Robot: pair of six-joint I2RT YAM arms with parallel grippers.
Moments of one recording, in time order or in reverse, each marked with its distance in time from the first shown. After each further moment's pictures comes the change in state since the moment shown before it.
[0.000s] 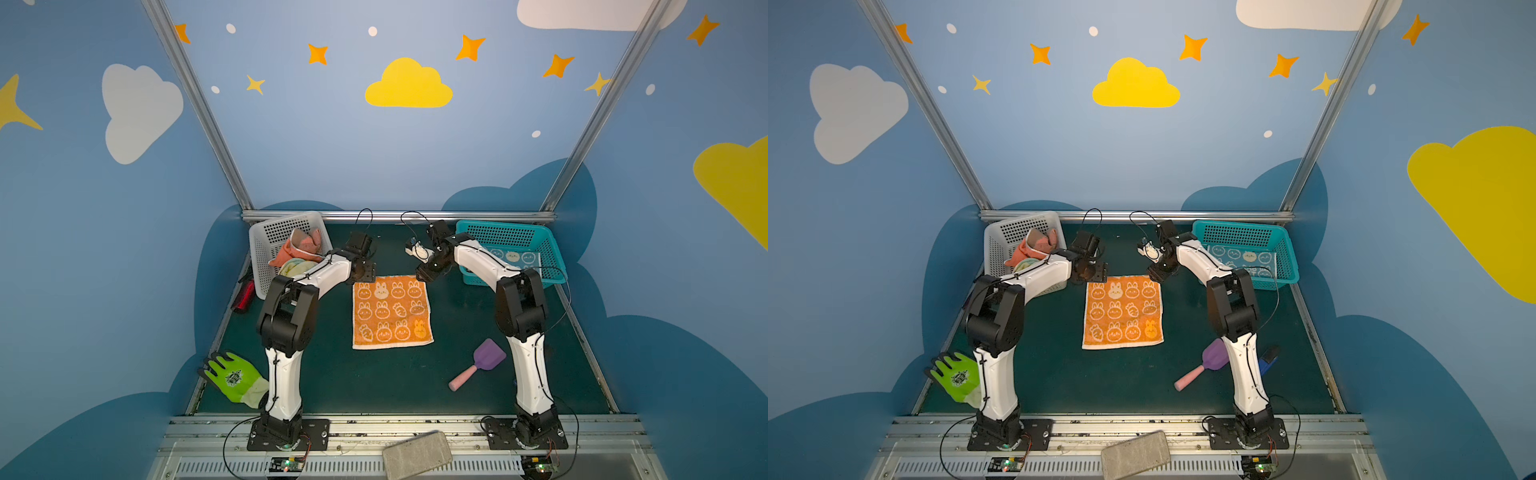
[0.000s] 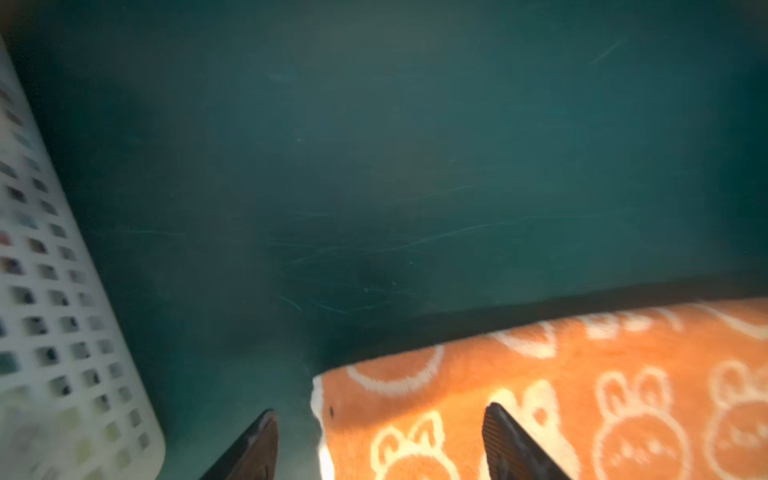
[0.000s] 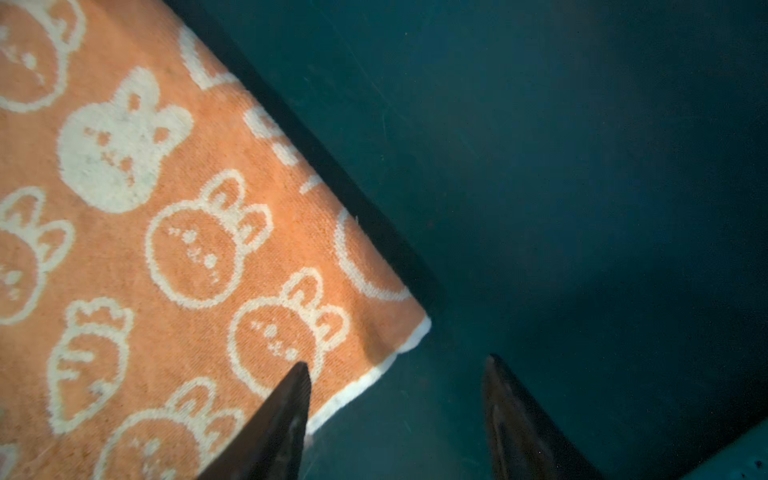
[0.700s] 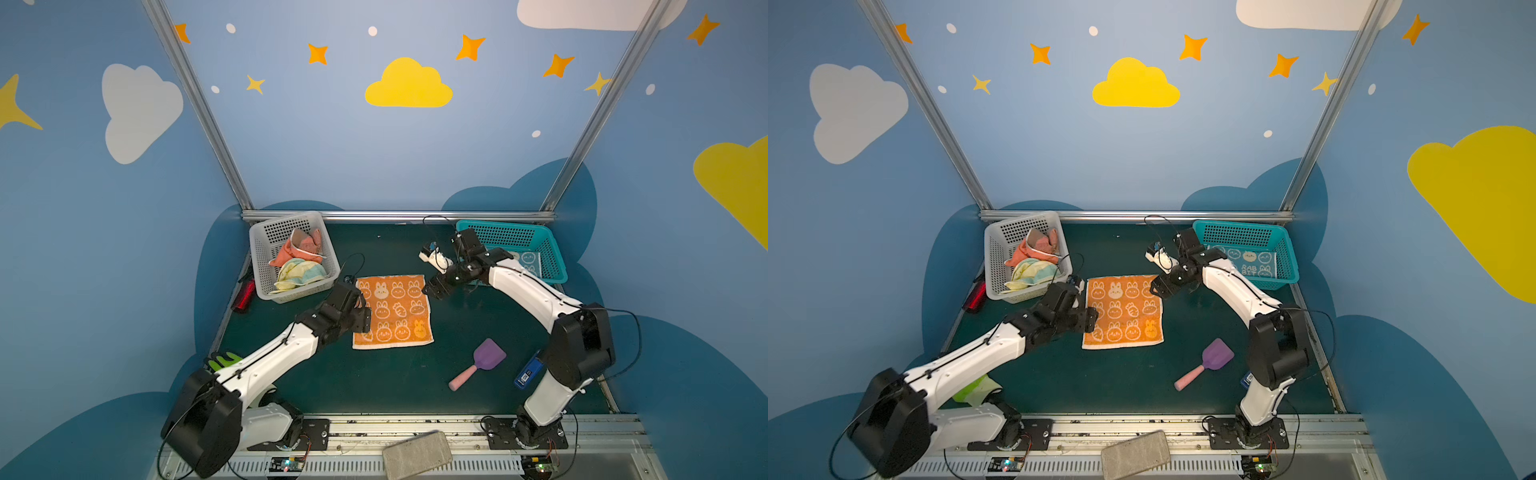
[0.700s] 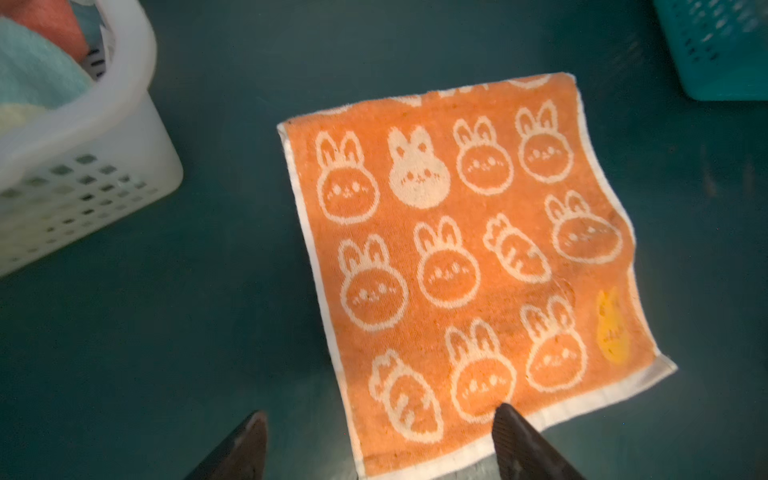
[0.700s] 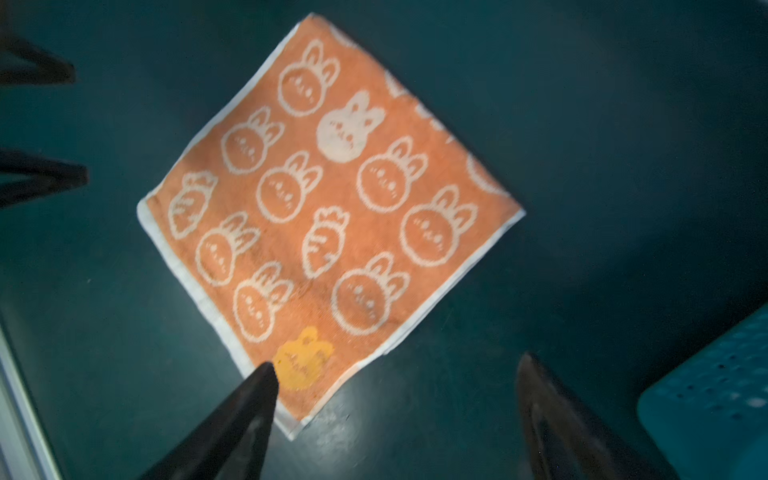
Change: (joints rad) left arm -0.193 -0.754 -0.716 0.141 -0.023 -0.057; right arm -0.005 -0.500 -0.457 0.114 -0.180 0.110
